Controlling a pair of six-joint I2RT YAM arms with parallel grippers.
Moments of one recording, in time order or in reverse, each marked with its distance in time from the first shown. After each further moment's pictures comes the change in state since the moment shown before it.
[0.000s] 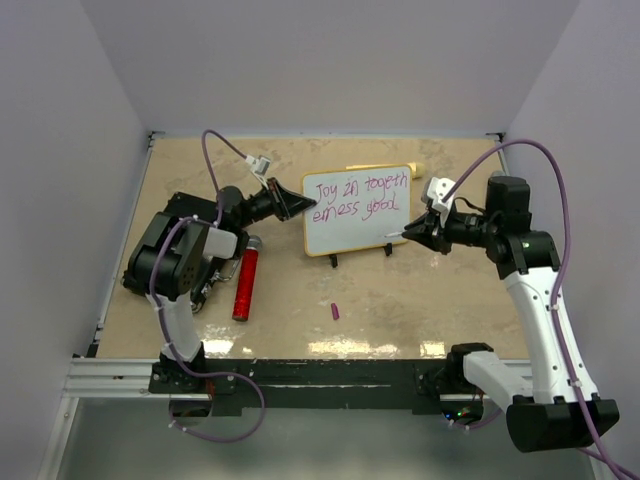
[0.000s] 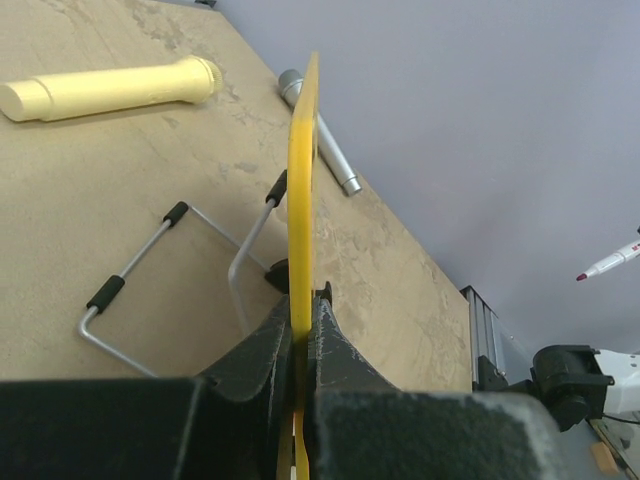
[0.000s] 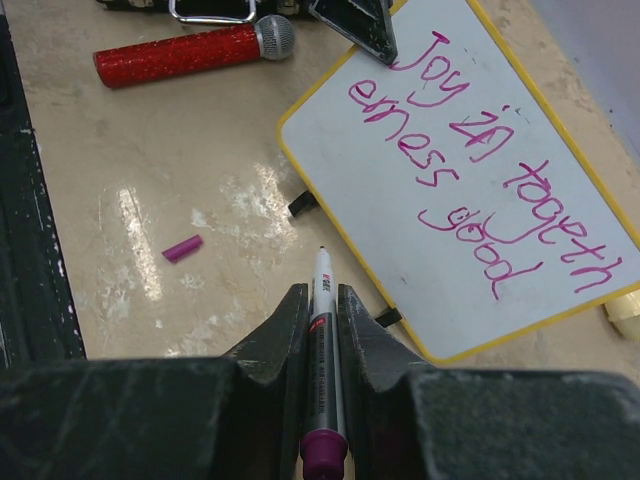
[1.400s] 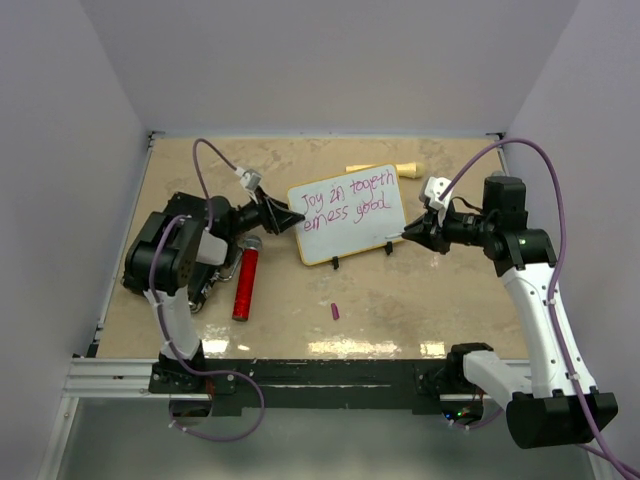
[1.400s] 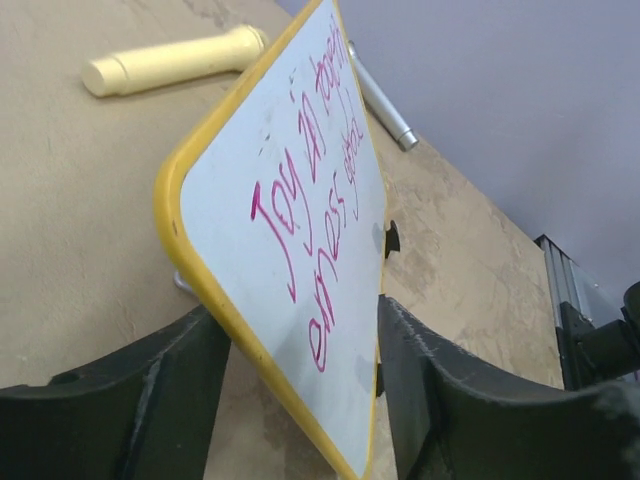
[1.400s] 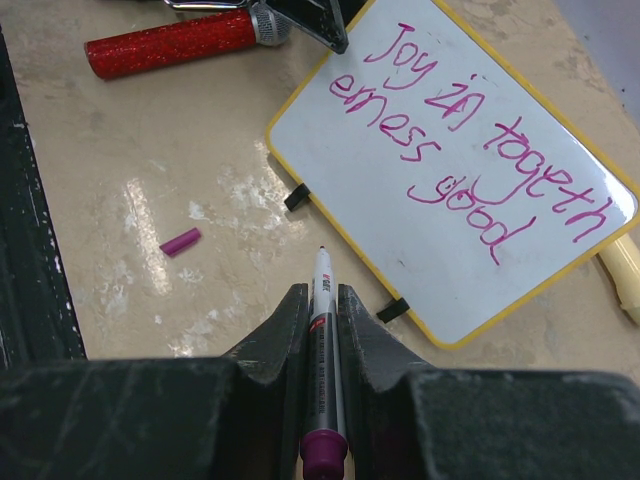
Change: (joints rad) left arm 0.089 0.053 -0.102 0.071 0.095 0.208; right arm 0.000 0.021 -0.017 0.008 0.016 0.003
